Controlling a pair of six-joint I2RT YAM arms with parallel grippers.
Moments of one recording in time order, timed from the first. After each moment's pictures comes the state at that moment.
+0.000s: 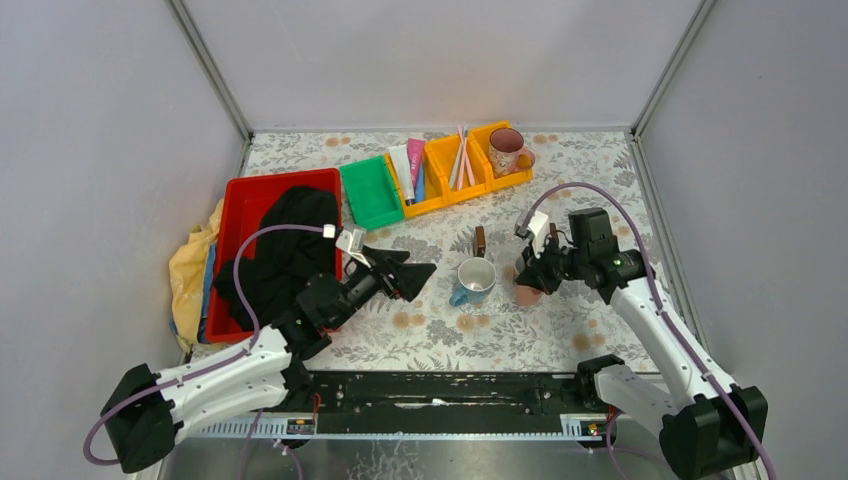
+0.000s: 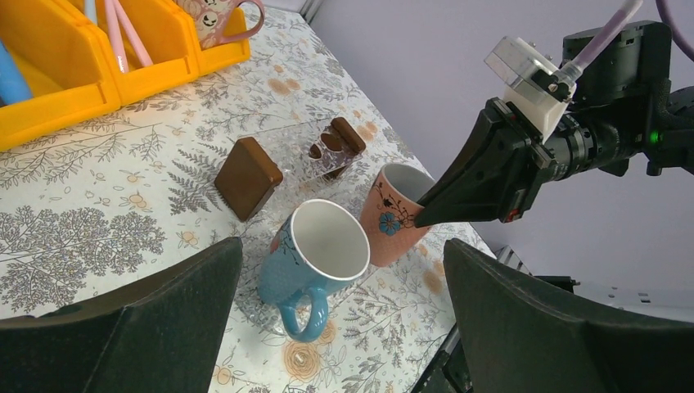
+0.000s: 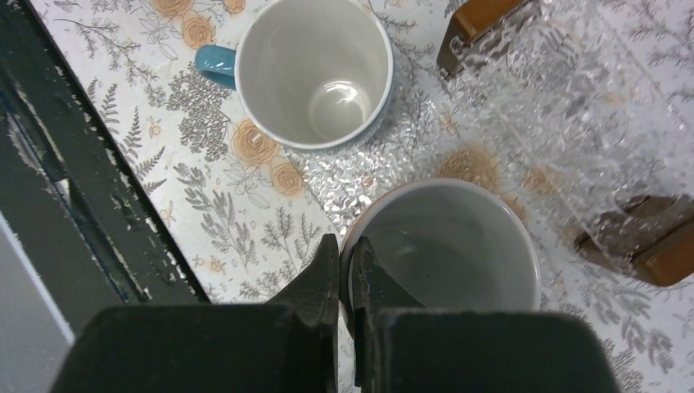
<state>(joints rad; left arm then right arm) -0.88 0.80 0.34 0.52 -0.11 -0.61 0.26 0.98 0.80 -0.74 -0.60 -0.47</state>
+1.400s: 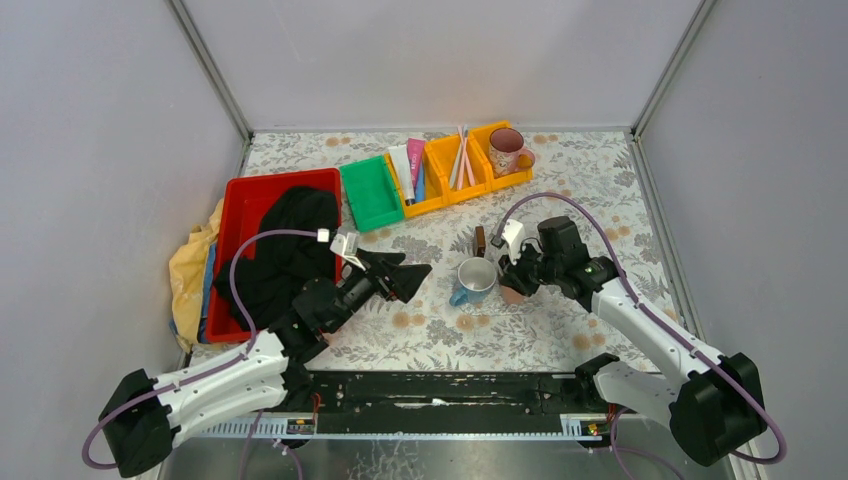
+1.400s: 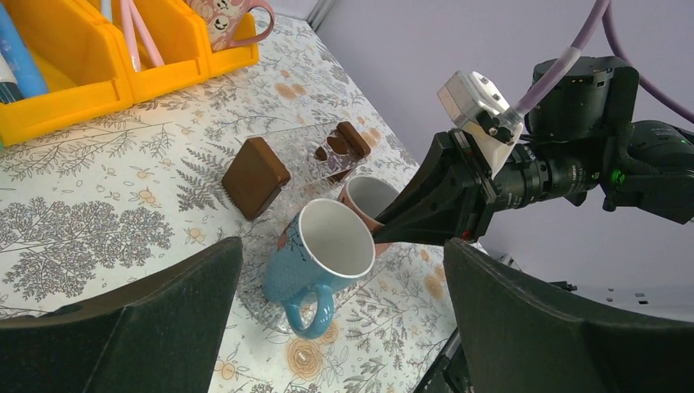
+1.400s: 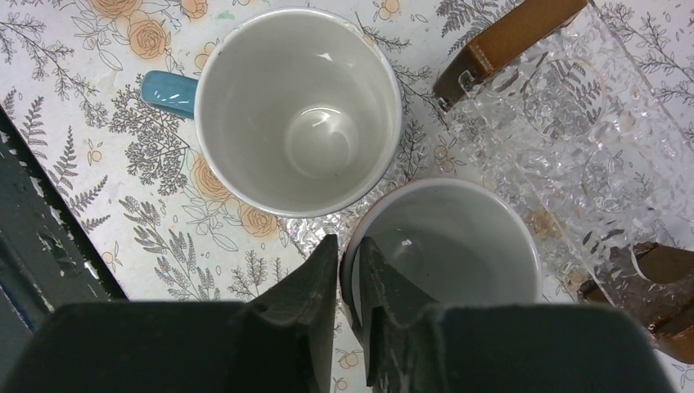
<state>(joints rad) -0.88 0.76 0.30 0.53 -0.14 -0.62 0.45 1.06 0.68 -0.45 -0.41 -0.38</state>
